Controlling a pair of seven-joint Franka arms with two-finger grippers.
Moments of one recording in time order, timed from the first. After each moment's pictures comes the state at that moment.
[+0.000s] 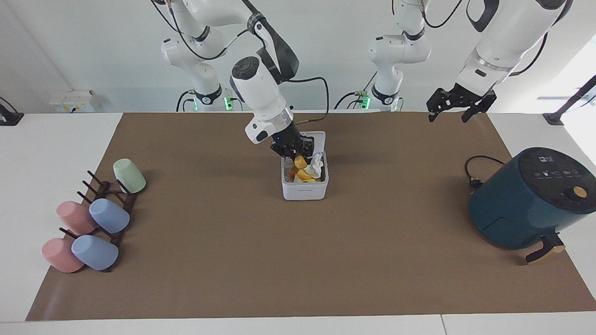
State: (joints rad) left arm -0.07 -0.06 -0.06 -1.61 -0.02 1.45 -0.04; right arm 0.32 0.15 0.26 -1.95 0.35 2.38 0.66
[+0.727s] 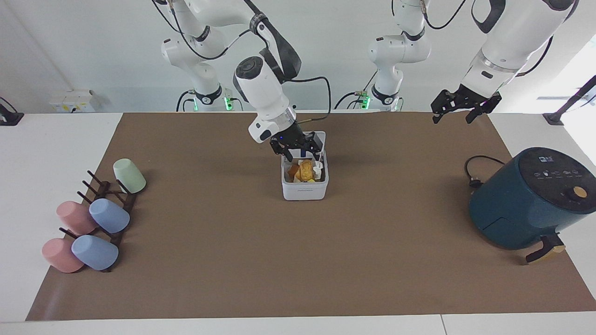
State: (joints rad) left arm -0.02 -0.04 -0.10 -1.61 -0.03 1.50 -0.04; right arm 0.33 0.15 0.25 -1.95 0.35 2.38 0.65
